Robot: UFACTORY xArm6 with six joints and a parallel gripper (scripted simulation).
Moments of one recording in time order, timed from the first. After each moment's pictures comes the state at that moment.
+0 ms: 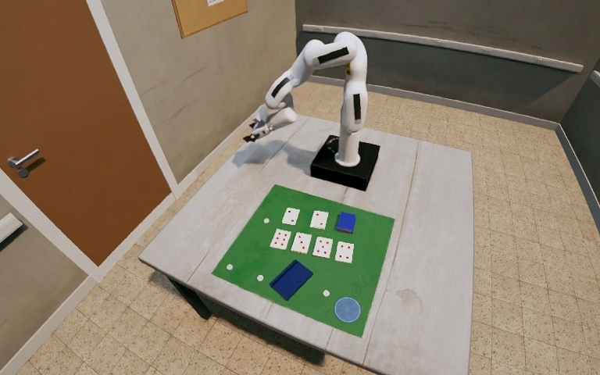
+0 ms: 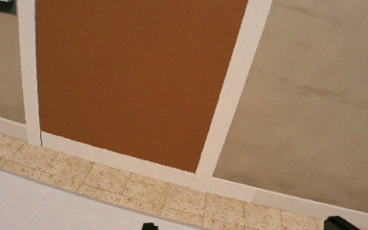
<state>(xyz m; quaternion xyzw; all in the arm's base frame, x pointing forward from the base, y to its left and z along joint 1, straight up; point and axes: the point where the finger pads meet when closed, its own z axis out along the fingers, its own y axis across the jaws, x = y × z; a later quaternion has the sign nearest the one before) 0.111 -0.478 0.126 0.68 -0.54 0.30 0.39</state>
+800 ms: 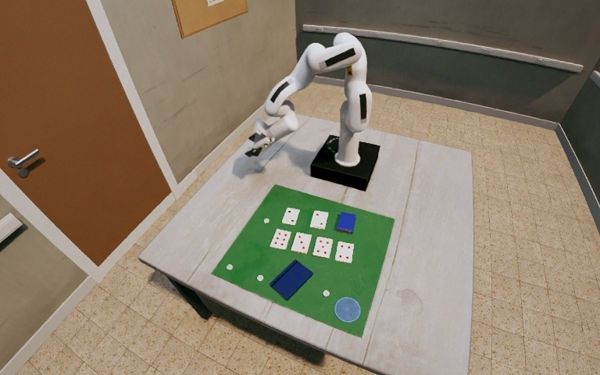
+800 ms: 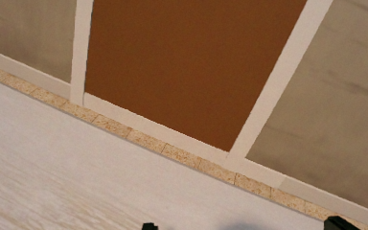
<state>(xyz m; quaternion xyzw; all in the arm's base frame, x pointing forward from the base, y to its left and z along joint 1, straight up) 0.193 -0.430 0.109 0.74 -0.50 0.27 0.36</state>
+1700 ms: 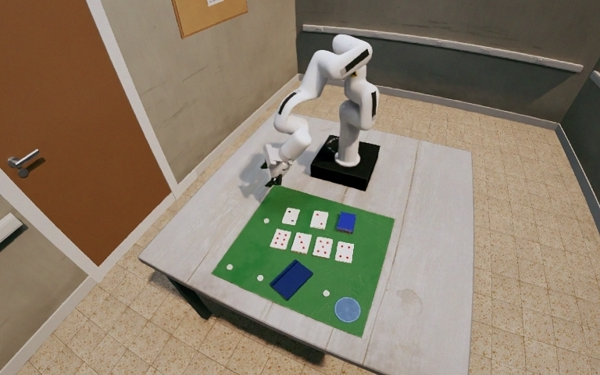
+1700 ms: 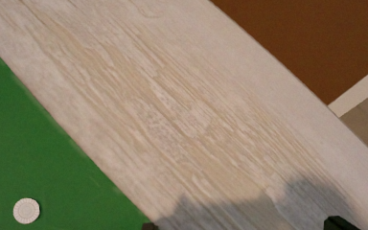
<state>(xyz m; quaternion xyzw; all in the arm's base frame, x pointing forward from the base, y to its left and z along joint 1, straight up) 0.320 -0.285 0.073 0.87 -0.37 0.17 0.27</state>
